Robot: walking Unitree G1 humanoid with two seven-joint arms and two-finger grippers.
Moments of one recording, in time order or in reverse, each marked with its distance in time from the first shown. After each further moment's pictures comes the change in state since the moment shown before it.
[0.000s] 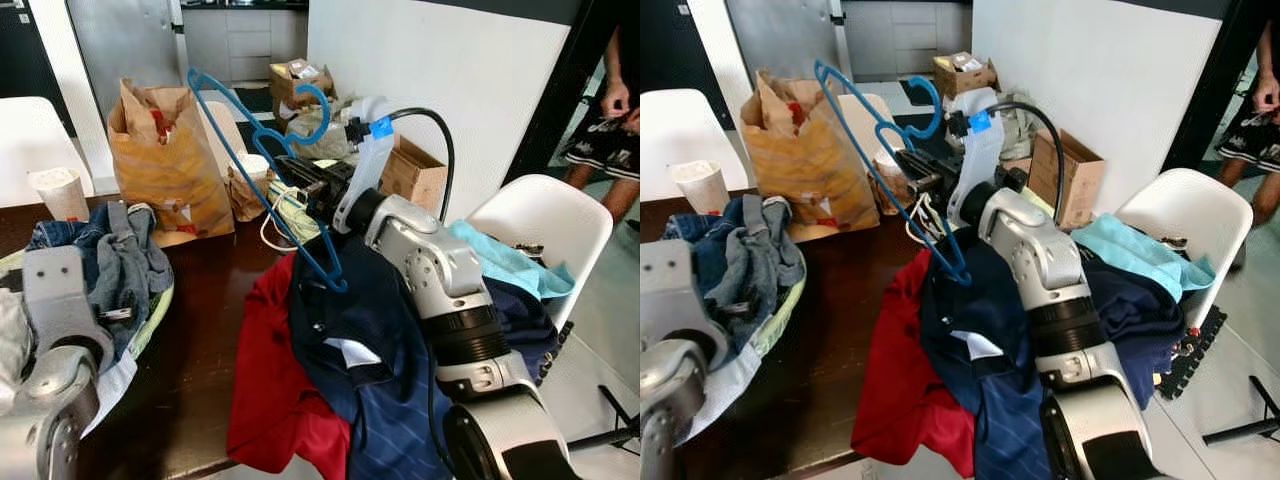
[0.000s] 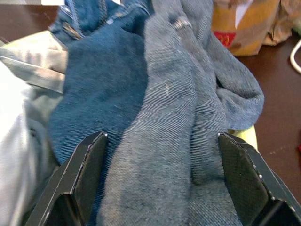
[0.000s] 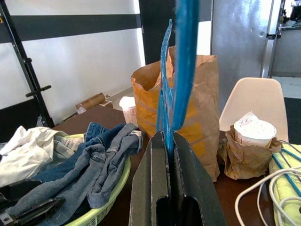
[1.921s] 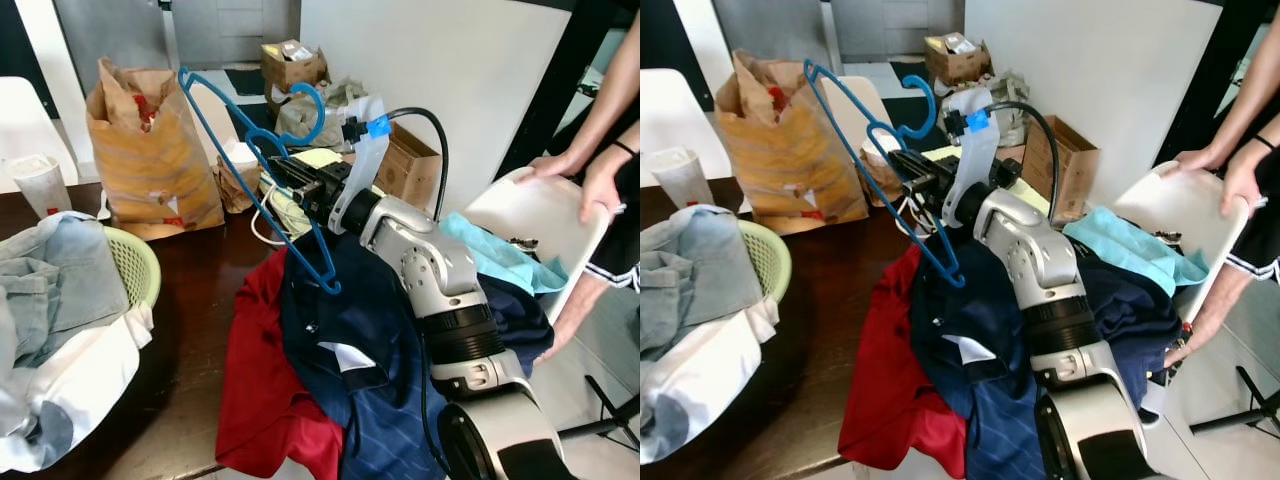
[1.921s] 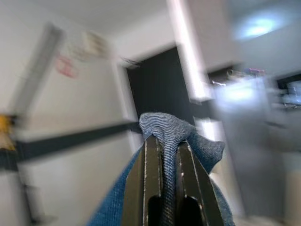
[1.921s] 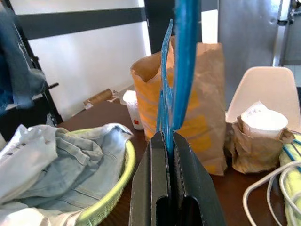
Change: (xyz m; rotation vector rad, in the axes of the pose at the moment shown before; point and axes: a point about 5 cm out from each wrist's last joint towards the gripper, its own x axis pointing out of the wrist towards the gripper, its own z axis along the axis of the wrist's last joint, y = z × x) left arm -0.042 0.062 0.223 0.240 -0.862 0.209; right arm 0.003 0.002 -0.001 0.033 -0.005 0.029
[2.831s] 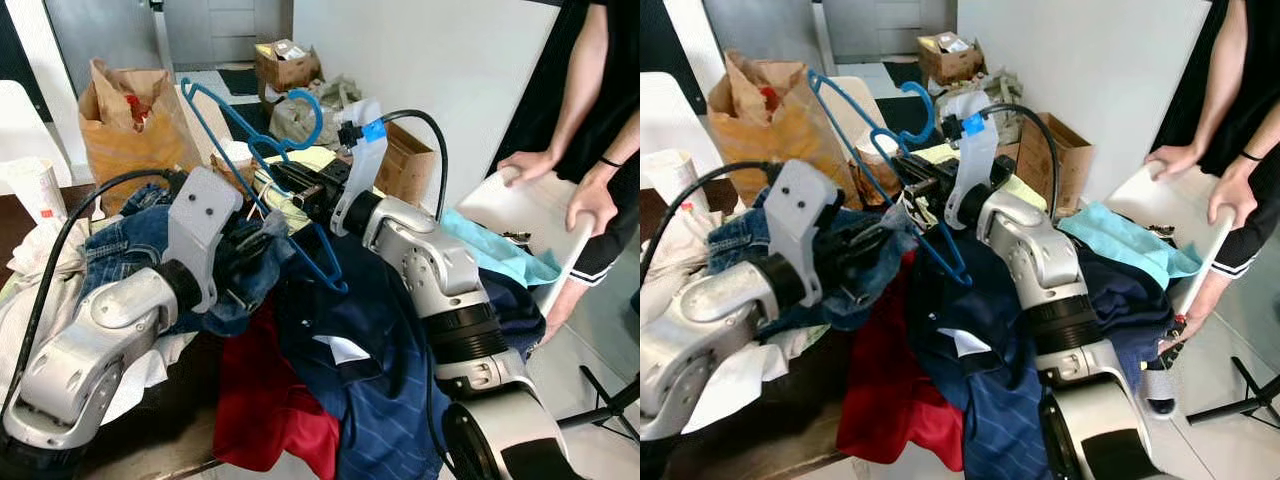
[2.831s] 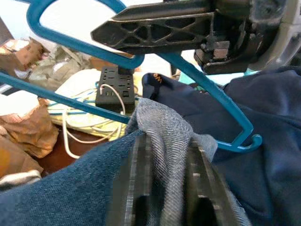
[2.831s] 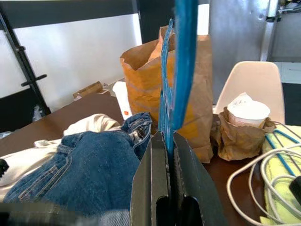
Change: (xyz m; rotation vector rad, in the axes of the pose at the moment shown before) left arm -0.119 -0.169 -0.043 -0.413 0.272 -1.108; right arm 0.000 0.000 -0.003 -0.038 0.036 -0.003
